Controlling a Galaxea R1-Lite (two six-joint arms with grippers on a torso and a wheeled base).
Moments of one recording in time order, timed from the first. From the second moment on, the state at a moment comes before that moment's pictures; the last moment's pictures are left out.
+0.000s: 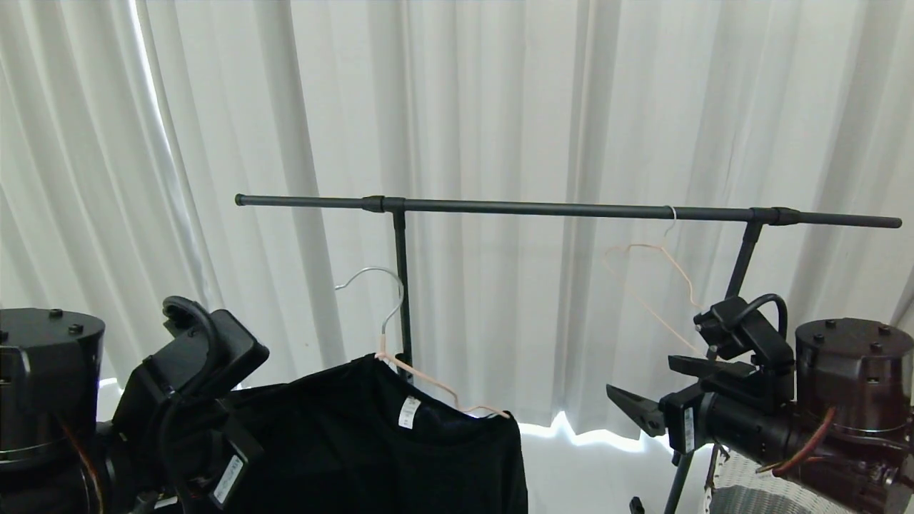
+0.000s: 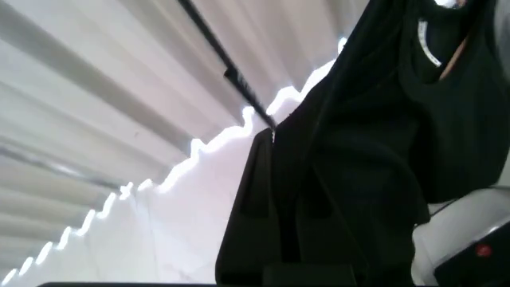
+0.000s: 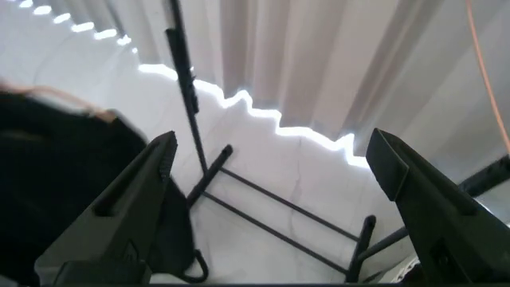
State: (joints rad) left arm -0.42 1.22 -0.48 -0.21 0.02 0.43; right arm 0.68 1.54 -0.41 -0.77 -0.12 0.11
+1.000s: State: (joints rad) left arm -0.51 1.22 -0.37 -0.53 -0.15 0.44; right arm 0.85 1.49 -0.86 -0.13 0.35 -0.25
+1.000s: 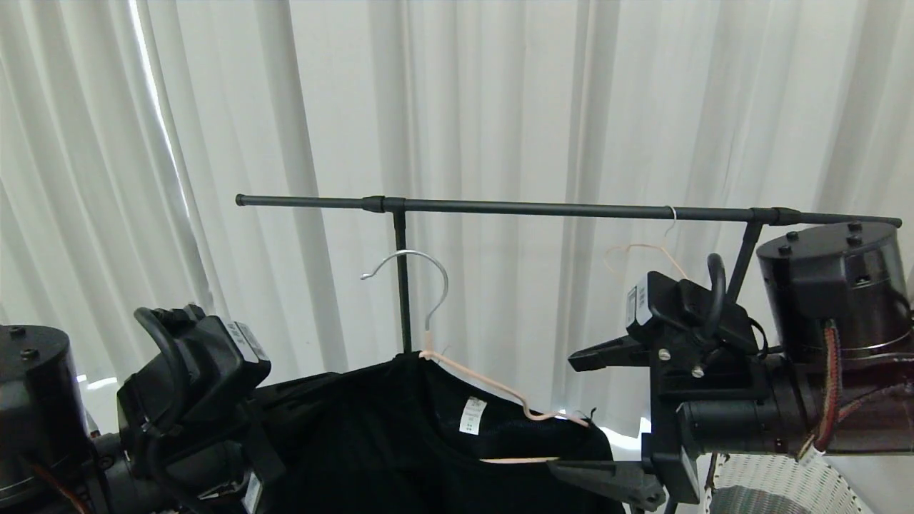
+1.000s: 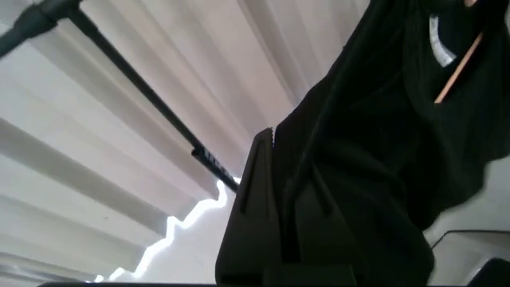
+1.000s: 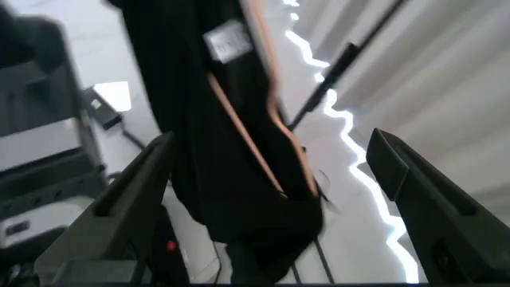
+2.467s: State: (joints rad) left arm -0.59 1.22 -0.38 -0.60 -0.19 0.52; right arm 0.90 1.70 -0.97 -0.11 0.33 -0.23
